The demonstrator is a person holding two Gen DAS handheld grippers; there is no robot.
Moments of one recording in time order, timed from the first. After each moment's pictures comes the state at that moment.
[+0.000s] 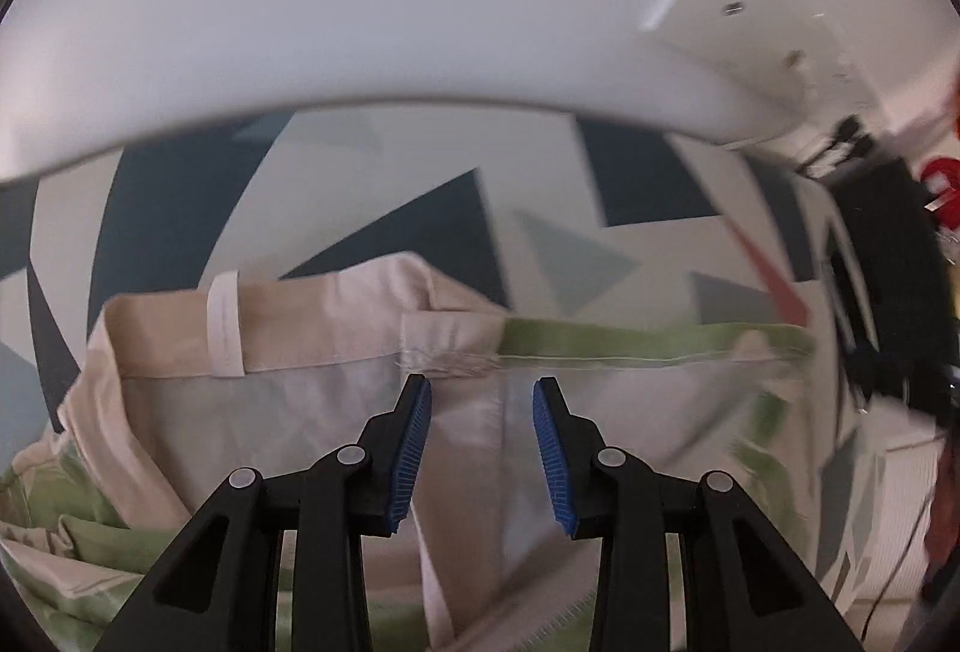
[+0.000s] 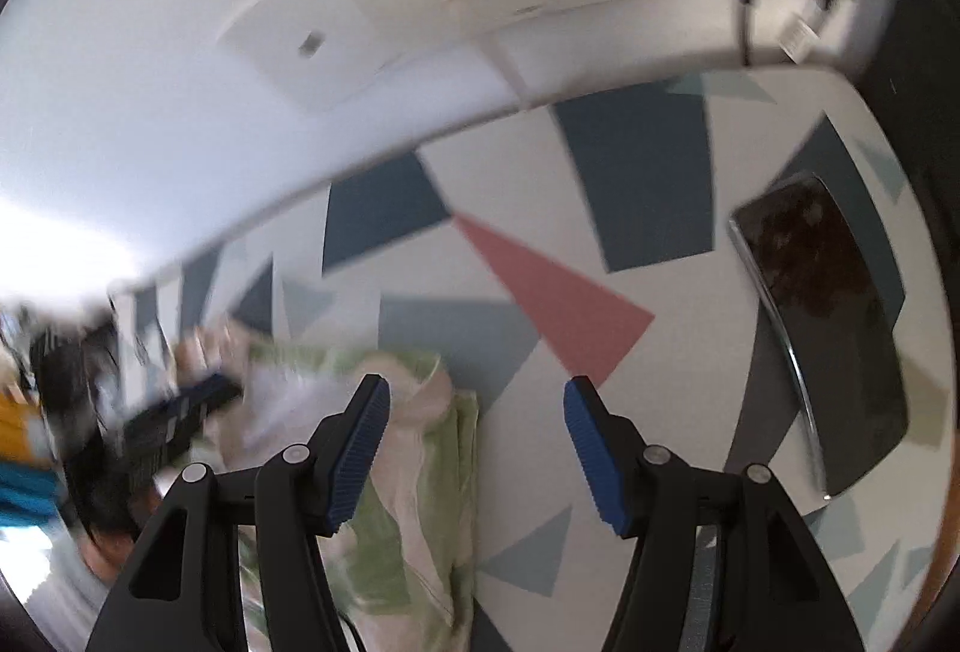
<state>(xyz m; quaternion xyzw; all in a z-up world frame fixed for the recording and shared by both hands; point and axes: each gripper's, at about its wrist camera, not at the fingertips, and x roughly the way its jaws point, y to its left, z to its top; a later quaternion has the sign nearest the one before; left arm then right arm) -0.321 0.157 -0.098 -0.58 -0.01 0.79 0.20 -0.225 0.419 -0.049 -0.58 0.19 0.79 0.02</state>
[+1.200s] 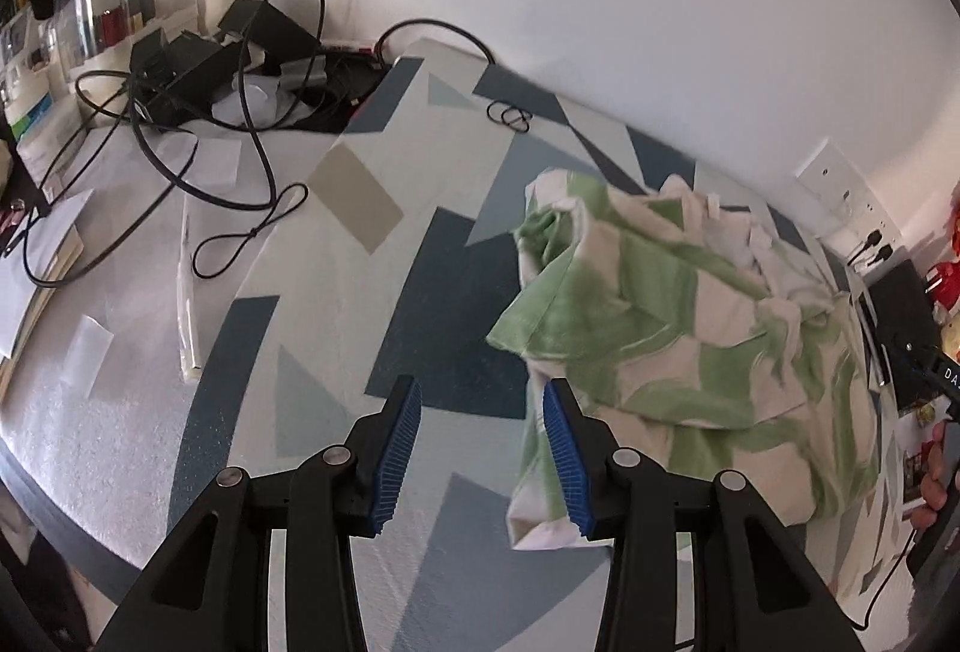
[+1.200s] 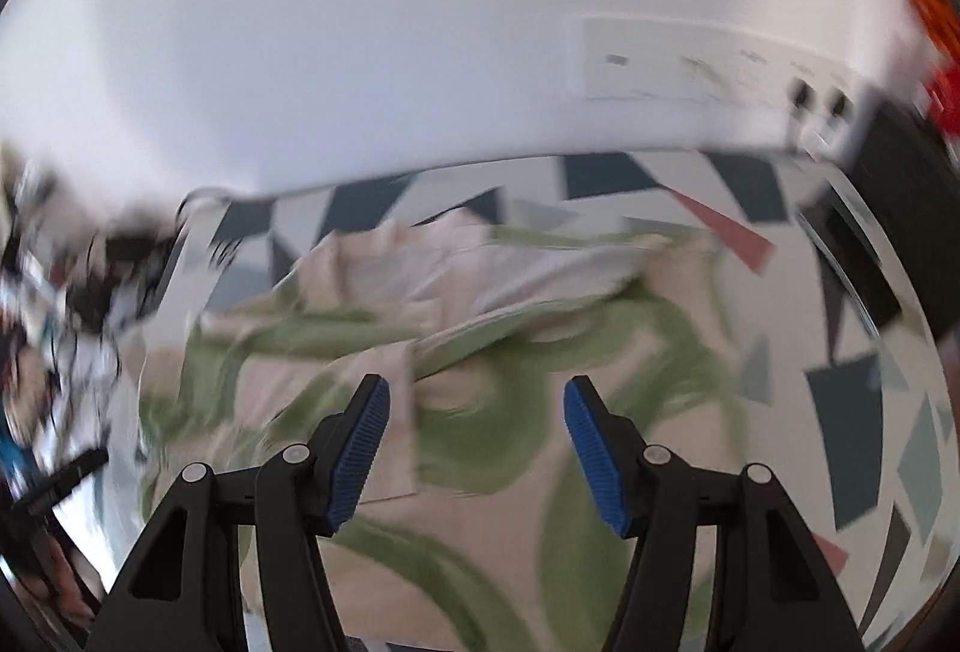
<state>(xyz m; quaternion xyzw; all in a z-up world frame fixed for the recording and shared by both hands) -0.089 -0.201 -0.050 -0.49 -0.11 0.86 0.06 -0.108 0.172 0.001 -0.44 0.07 0.89 0.03</state>
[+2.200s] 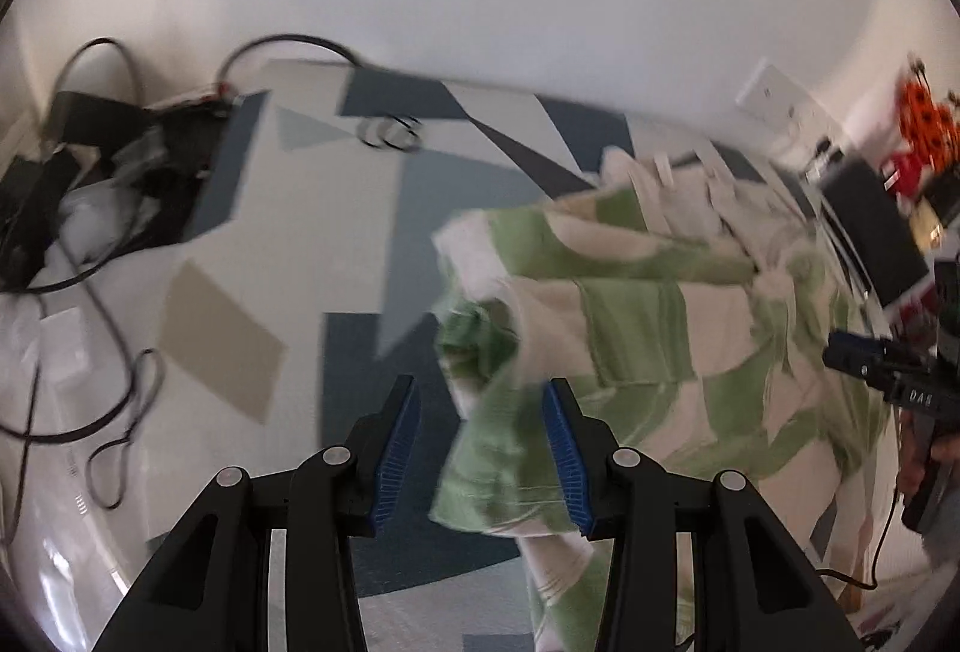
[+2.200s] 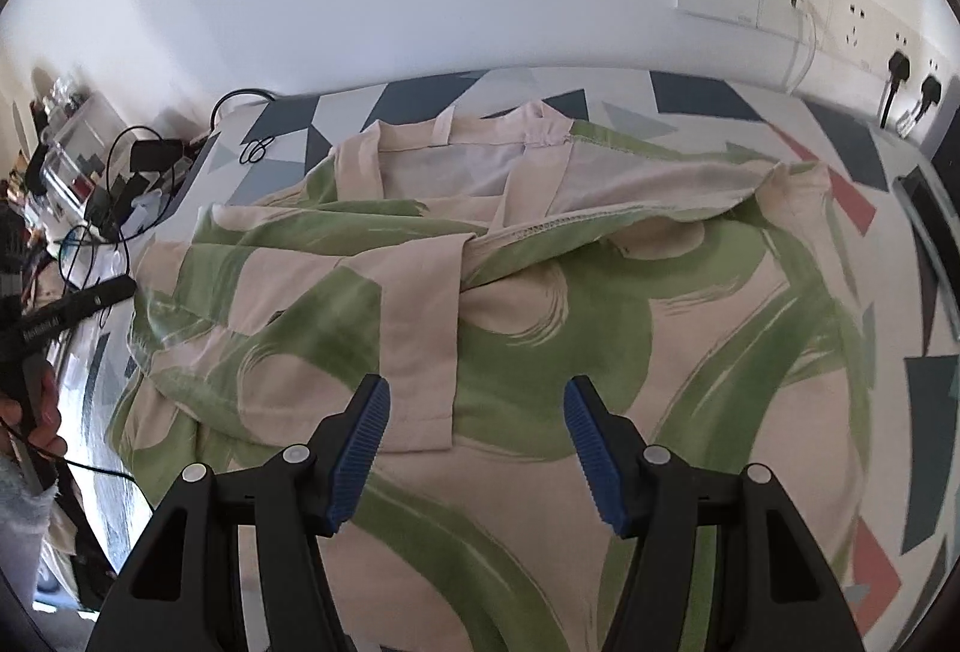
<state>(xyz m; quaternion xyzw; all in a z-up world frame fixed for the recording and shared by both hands) -0.173 -0.165 -0.077 -0.50 -0.01 0.84 0.20 -0.117 0.174 -0.069 -0.50 0.09 0.86 -0.04</state>
